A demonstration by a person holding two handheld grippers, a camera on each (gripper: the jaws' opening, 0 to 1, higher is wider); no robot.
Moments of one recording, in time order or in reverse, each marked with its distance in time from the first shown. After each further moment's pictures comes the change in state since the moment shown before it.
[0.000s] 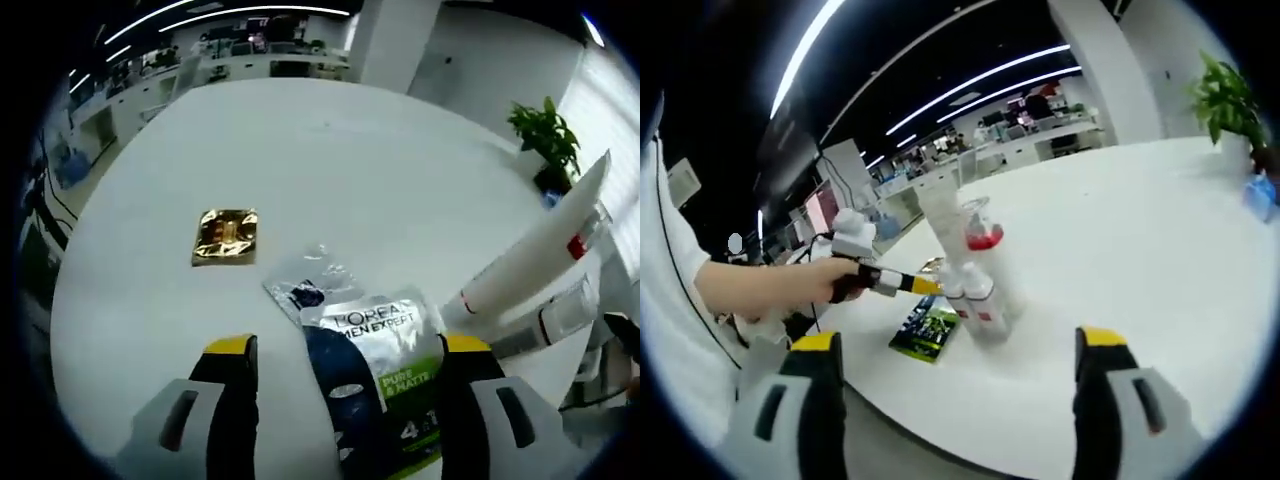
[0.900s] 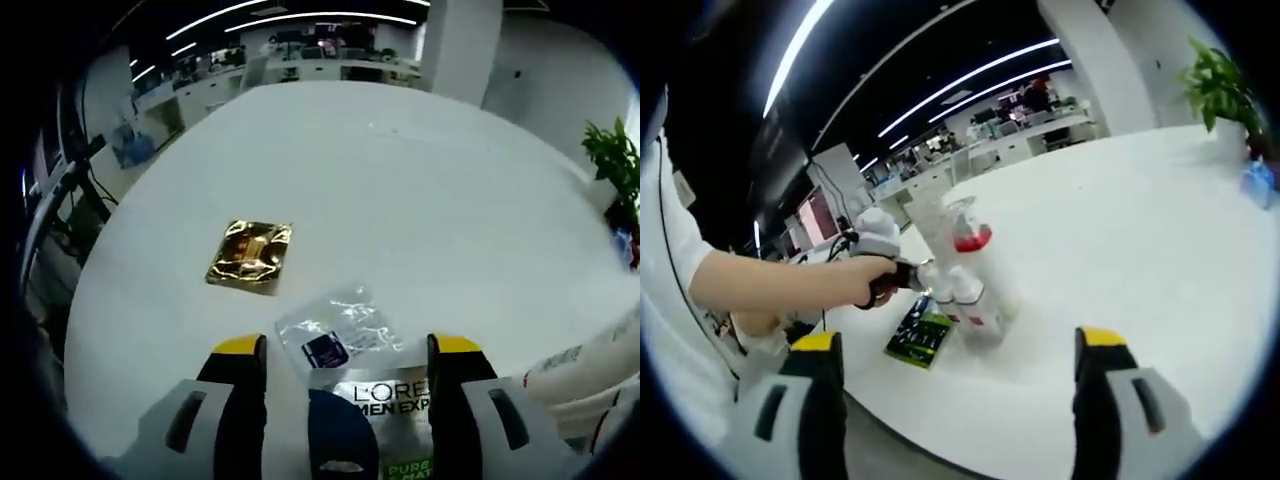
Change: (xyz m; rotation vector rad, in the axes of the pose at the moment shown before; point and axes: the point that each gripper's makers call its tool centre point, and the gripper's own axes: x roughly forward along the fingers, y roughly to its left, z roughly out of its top) left arm 0.039 0.017 0.019 -0.084 -0.058 0.303; right arm 0.010 -0.012 0.001 0.050 0.003 -0.015
